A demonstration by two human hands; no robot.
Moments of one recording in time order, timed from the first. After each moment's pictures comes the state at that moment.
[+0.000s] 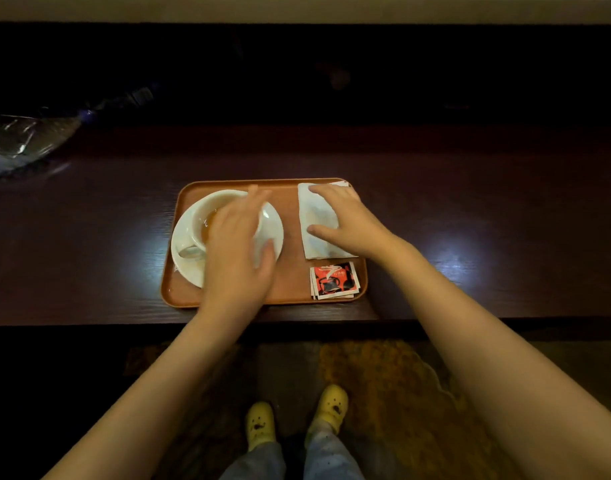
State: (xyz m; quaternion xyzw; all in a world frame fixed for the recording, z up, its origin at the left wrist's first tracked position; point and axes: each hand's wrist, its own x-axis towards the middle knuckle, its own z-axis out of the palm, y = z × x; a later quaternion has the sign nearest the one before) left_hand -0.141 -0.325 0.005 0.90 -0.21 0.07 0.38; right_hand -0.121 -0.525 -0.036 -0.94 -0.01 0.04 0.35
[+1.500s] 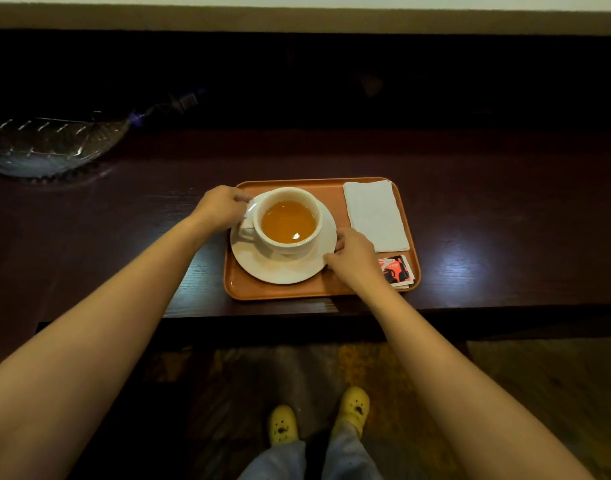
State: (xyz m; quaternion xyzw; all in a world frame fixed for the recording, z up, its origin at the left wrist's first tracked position) left_hand 0.006 -0.238 -0.024 0.92 -0.09 -0.21 0.32; right_hand -0.139 -0.407 -0.047 -0.86 0.27 0.05 0.43
